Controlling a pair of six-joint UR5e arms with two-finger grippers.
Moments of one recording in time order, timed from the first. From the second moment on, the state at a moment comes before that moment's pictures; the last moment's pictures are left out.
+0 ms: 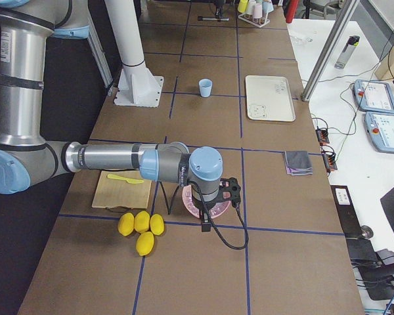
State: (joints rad) left arm -0.96 -1.72 -2.13 -1.23 -1.92 -0.54; right arm 1.64 -1.73 1.80 -1.68 2.31 -0.21
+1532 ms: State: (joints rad) left arm -1.03 -1.54 -1.52 -1.97 -2.08 -0.54; right arm 1.64 -1.72 1.80 -1.68 2.31 -0.21
